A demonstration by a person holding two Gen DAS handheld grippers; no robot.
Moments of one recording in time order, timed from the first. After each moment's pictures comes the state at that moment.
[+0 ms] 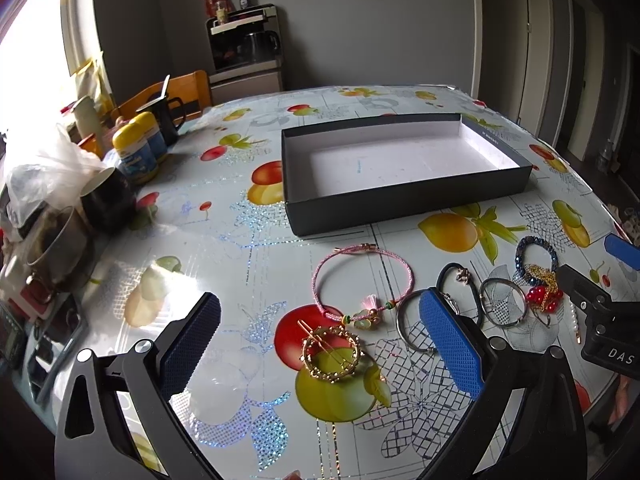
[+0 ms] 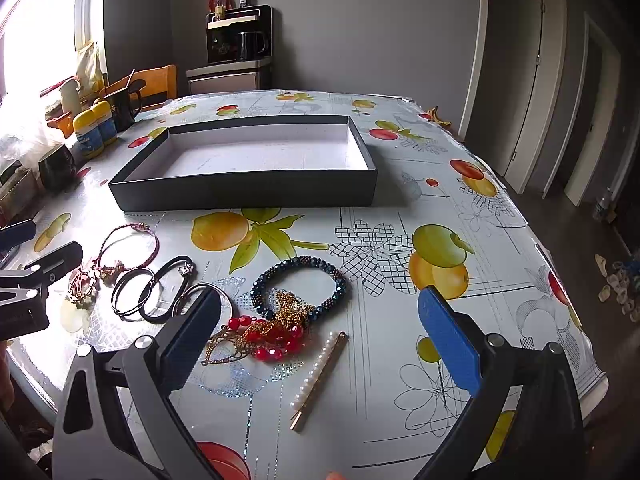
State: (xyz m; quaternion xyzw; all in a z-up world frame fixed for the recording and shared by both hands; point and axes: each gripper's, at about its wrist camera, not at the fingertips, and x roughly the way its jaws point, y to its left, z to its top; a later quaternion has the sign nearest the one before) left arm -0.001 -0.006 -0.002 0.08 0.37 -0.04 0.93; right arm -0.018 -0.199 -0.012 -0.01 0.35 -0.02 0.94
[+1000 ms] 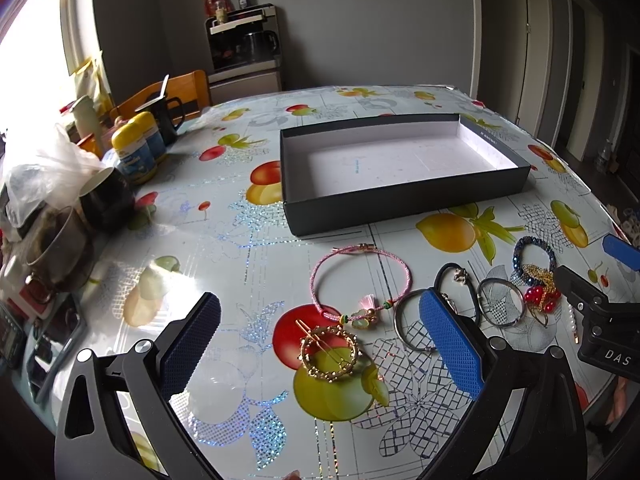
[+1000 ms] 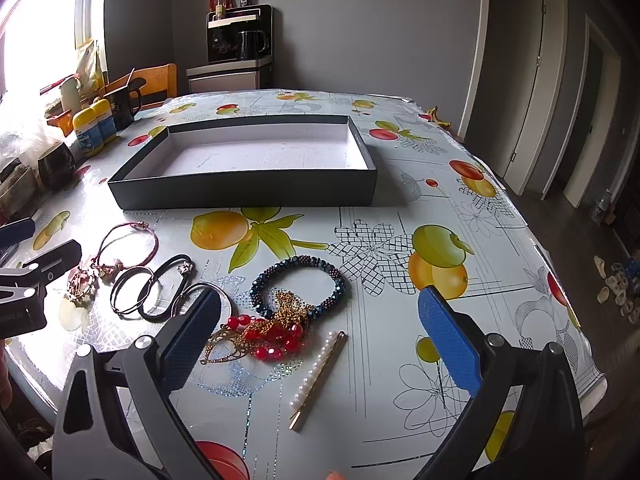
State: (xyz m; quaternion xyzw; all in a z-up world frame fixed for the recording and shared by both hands) left arm -0.002 -0.008 -0.002 0.08 0.37 -0.04 0.93; right arm -0.017 -0.197 -0.012 -0.02 0.35 -0.02 0.94
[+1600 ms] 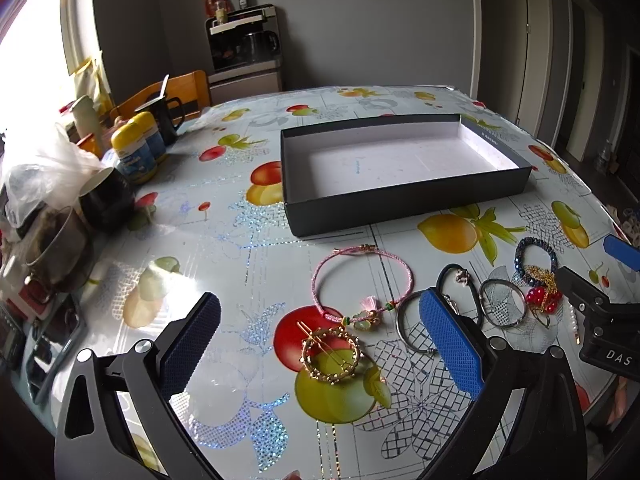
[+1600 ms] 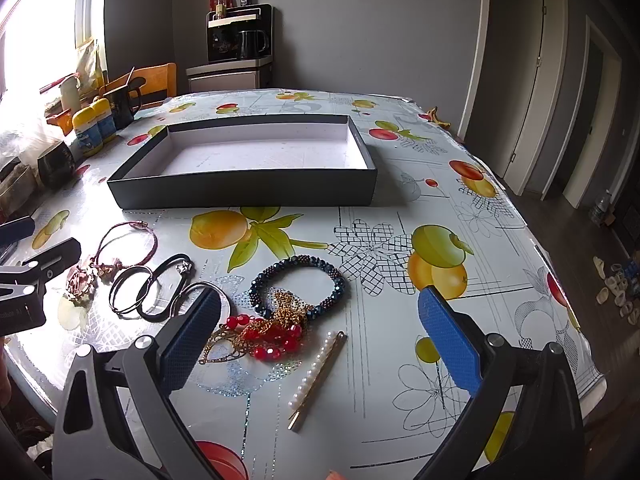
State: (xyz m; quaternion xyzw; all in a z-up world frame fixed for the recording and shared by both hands) left arm -0.002 -0.008 -0.002 0.07 0.37 -0.04 0.93; right arm -0.017 -0.198 -0.012 -0.02 0.35 -0.02 0.94
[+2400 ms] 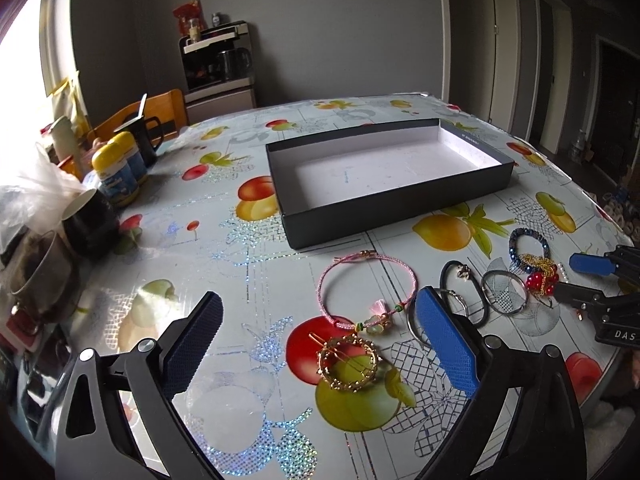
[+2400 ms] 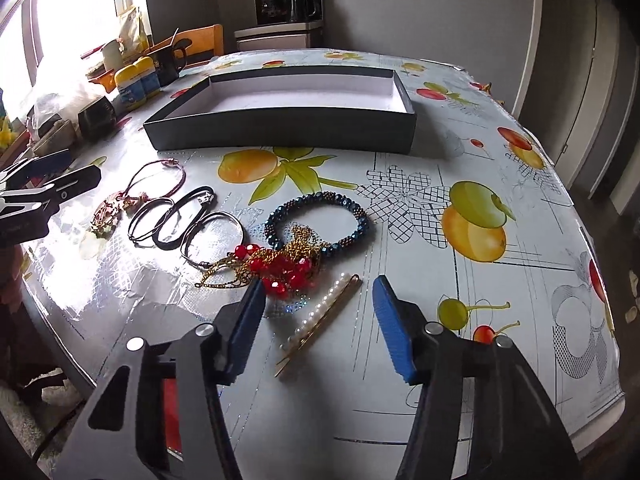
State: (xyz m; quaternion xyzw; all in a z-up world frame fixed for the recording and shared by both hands) left arm 0.001 0.012 -0.002 0.09 0.34 -0.10 0.93; right arm -0.024 -0.214 -0.035 -0.03 0.41 0.08 0.91
